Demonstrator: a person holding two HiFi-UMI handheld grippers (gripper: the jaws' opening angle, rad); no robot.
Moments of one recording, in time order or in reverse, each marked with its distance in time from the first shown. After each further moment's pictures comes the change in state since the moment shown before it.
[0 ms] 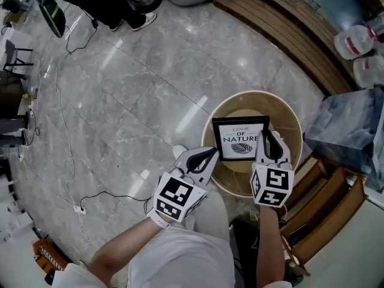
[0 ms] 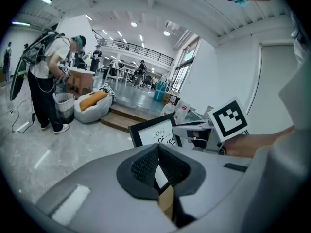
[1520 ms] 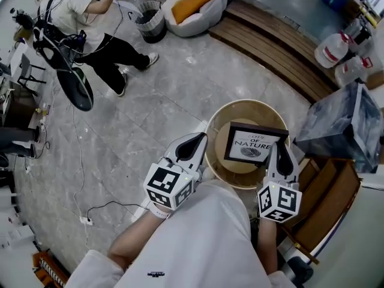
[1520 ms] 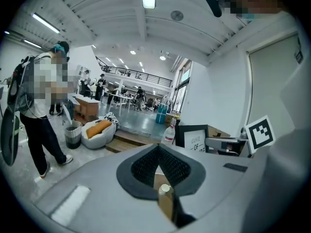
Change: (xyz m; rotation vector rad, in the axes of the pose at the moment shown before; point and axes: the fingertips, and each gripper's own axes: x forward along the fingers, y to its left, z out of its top) left arm -0.166 -0.094 0.105 0.061 -0.274 0.079; right arm -0.262 -0.010 0.075 0.153 -0.364 -0.145
